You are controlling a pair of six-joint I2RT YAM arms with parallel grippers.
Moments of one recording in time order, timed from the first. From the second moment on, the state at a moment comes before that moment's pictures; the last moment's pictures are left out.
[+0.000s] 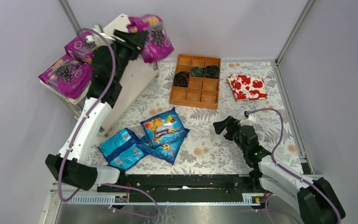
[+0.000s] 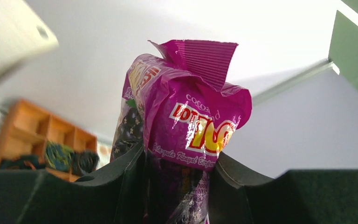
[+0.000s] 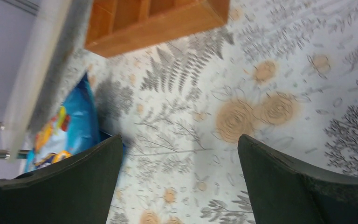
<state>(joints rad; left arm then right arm) -0.32 1.29 1.41 0.07 0.00 -1.05 0.48 0.82 0.16 0.32 0.14 0.79</state>
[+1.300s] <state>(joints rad) 0.05 1.89 2.17 -0.24 -0.04 -1.27 0.48 0.96 0.07 0.56 0.08 0.75</state>
